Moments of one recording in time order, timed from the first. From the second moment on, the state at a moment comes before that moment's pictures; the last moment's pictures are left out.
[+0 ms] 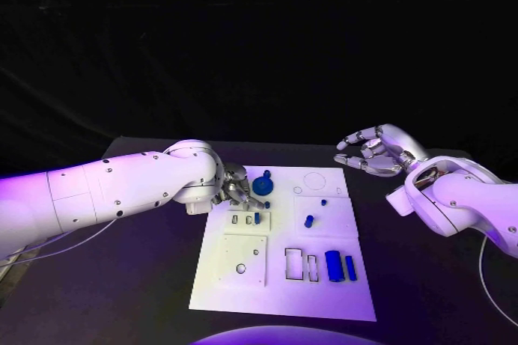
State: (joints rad) left arm 1.24 -0.78 -0.06 1.51 -1.03 0.19 -0.59; left_hand 1.15 -0.01 0.04 0.30 0.05 0.87 0.08 0.65 0.60 1.23 0.01 1.05 0.91 1.47 -0.05 1.51 1.31 0.08 1.37 0.06 1.44 1.25; right arm 1.30 -0.87 -0.15 1.56 -0.84 -0.49 0.10; right_hand 1.34 -0.15 0.22 0.22 0.23 0.89 0.15 0.17 0.58 1.44 0.07 1.42 1.31 1.47 0.00 1.55 1.31 0.03 1.47 0.11 1.42 1.31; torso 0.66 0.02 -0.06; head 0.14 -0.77
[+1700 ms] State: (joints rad) left arm 1.24 -0.73 -0.08 1.48 -1.00 0.24 -0.60; left_hand 1.01 -0.23 0.65 0.29 0.05 0.87 0.07 0.66 0.64 1.23 0.01 1.05 0.92 1.47 -0.05 1.51 1.31 0.08 1.37 0.06 1.45 1.27; right arm 1.29 -0.85 -0.15 1.54 -0.84 -0.47 0.08; right_hand 1.34 -0.15 0.22 0.22 0.26 0.89 0.16 0.18 0.58 1.44 0.07 1.42 1.31 1.47 0.00 1.55 1.31 0.03 1.47 0.11 1.42 1.31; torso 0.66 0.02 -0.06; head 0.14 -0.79
